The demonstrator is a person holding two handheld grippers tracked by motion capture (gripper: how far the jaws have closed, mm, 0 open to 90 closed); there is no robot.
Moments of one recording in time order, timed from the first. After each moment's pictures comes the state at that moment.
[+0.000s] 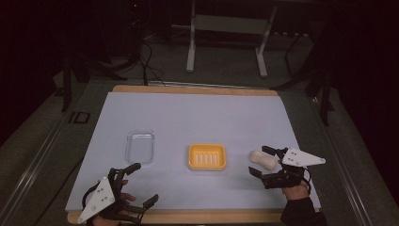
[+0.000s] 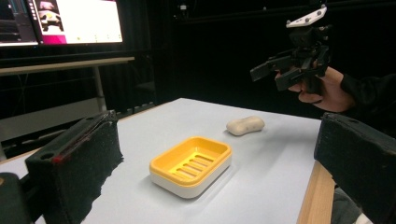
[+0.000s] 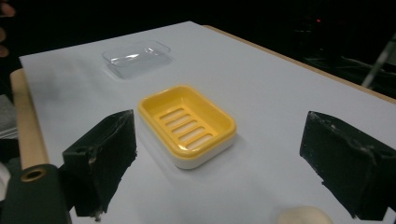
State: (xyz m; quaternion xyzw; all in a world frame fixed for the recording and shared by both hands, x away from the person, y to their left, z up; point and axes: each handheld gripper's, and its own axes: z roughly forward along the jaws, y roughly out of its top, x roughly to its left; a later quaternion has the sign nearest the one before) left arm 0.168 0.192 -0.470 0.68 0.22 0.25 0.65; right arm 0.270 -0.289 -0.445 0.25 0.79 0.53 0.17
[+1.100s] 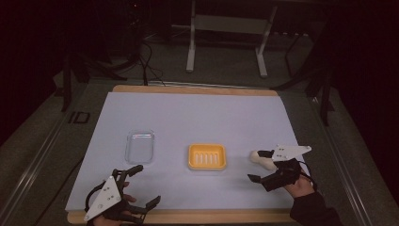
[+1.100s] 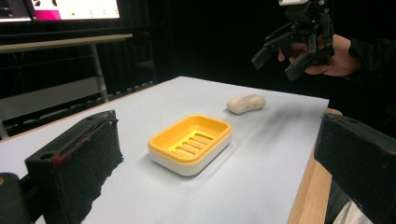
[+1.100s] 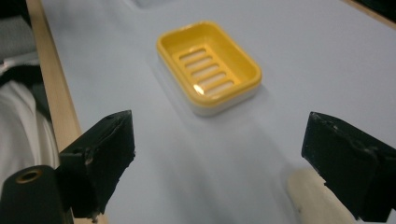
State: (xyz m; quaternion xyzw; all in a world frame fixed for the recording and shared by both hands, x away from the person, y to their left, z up) left arm 0.169 0.188 -0.472 0.71 0.23 0.24 0.62; right arm 0.283 -0.280 -0.435 0.21 0.88 0.41 0.11
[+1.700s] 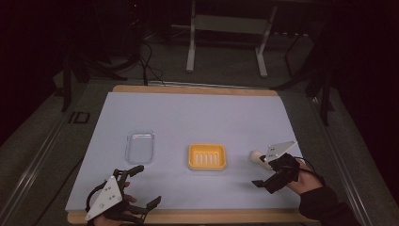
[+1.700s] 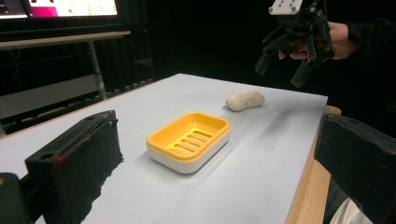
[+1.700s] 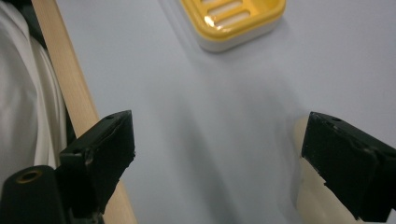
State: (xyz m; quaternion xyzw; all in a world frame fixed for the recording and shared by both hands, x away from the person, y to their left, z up) left arm 0.169 0.187 -0.473 0.71 0.23 0.23 0.62; right arm 0.292 -0.275 -0.433 0.19 0.94 0.28 0.06
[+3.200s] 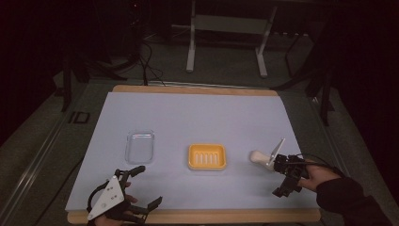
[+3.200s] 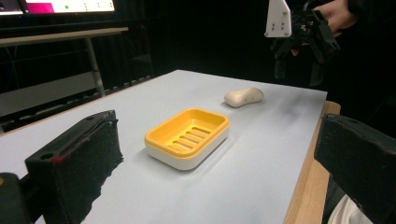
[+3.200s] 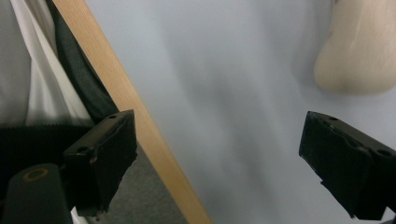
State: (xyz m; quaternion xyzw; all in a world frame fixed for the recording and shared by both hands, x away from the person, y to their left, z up) left arm 0.170 0.185 -0.474 0.72 0.23 0.23 0.61; right arm 0.307 -0.292 -0.439 0.22 0.97 0.03 -0.04
